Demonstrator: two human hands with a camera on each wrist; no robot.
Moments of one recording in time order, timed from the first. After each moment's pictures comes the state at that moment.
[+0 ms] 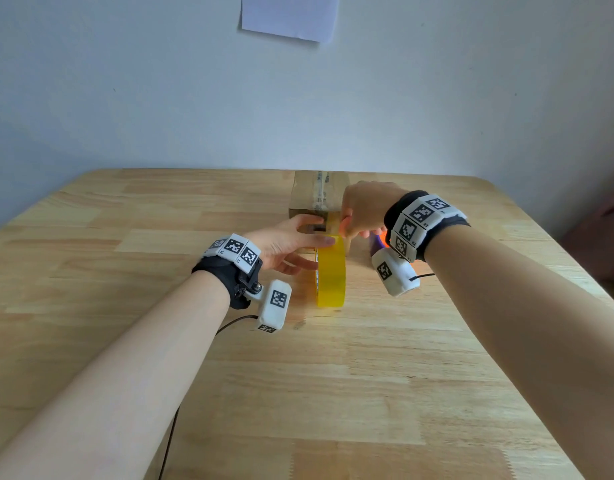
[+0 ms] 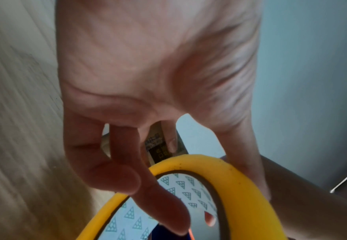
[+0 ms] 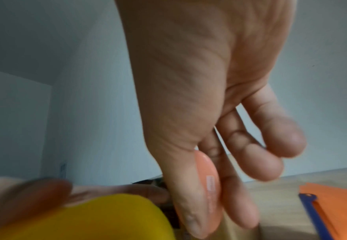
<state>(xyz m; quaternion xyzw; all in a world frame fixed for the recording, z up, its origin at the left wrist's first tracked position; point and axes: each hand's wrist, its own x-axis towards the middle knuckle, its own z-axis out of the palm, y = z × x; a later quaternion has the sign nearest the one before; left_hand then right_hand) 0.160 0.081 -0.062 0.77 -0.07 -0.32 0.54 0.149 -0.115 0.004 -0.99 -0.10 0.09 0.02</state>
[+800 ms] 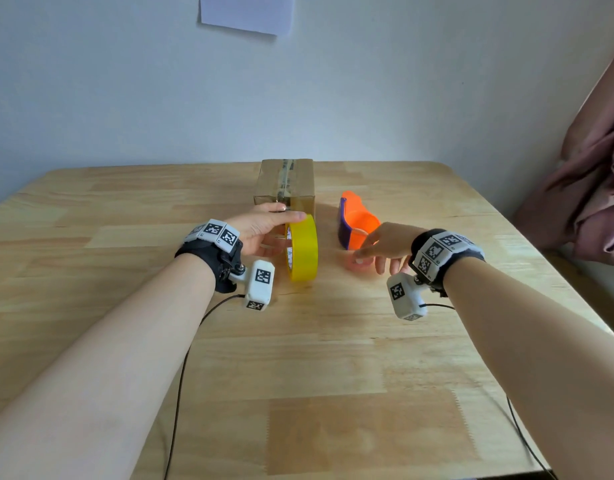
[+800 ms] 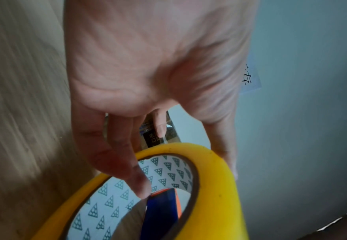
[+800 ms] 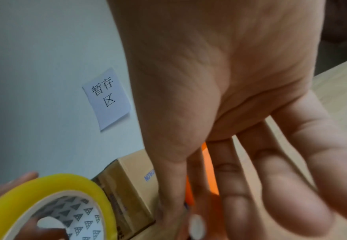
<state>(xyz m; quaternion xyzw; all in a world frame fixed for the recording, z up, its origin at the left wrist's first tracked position) 0.139 0.063 -0.053 0.75 -0.01 -0.28 0.60 0.073 -0.206 -0.066 -0.94 0.07 0.22 0.24</state>
